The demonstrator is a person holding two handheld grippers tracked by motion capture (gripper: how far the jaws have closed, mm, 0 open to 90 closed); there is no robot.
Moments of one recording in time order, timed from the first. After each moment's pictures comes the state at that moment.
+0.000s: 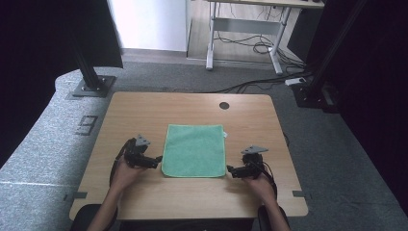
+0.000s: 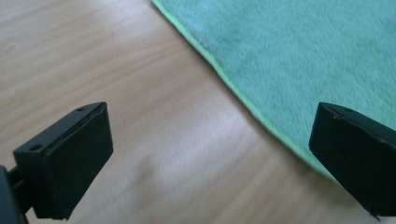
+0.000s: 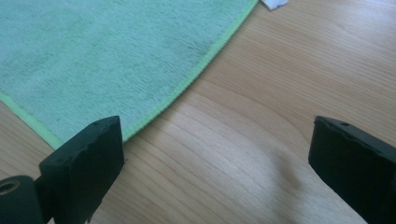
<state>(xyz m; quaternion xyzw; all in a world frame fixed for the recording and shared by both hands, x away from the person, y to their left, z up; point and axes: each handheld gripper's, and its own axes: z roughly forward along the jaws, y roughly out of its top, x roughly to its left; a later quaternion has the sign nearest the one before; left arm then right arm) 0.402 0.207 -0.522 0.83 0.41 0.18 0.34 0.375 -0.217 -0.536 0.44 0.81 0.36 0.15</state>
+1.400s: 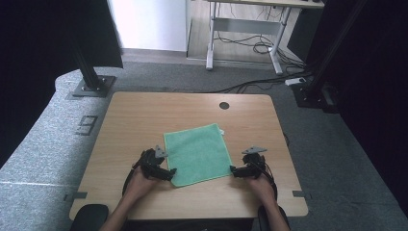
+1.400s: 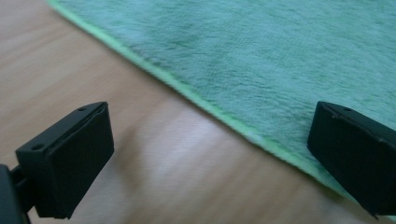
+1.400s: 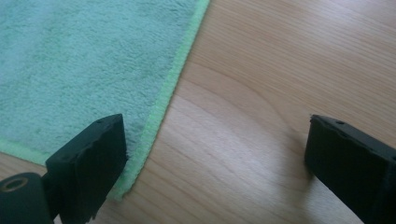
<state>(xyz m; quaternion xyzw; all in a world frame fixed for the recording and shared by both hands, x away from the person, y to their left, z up) 0.370 0.151 -0.545 0.86 0.38 0.16 0.30 0.383 -0.227 -0.549 0.47 0.81 0.32 0.17</state>
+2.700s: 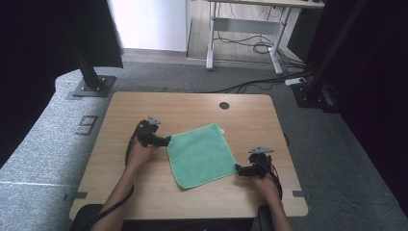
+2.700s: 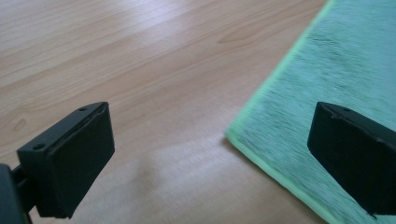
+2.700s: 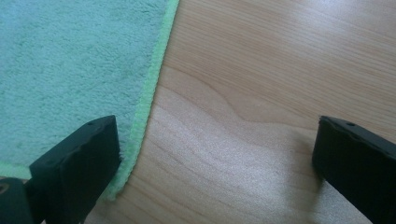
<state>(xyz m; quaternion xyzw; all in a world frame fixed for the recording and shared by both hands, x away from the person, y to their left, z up) 0.484 0.182 -0.526 0.80 0.47 0.20 0.32 0.385 -0.245 -0.555 0.48 0.79 0.33 0.19</state>
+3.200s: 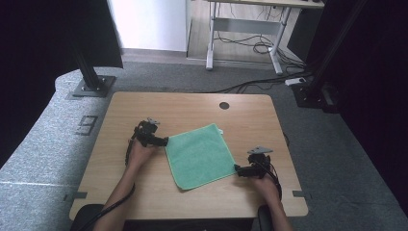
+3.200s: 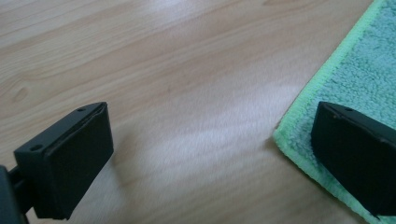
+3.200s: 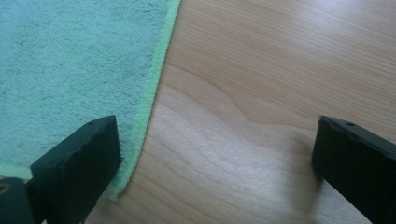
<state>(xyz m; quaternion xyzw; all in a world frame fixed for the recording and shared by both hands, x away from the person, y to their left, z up) 0.488 0.191 -0.543 0.80 0.49 0.20 0.28 0.383 -0.241 -0.554 0.47 0.79 0.33 0.19</state>
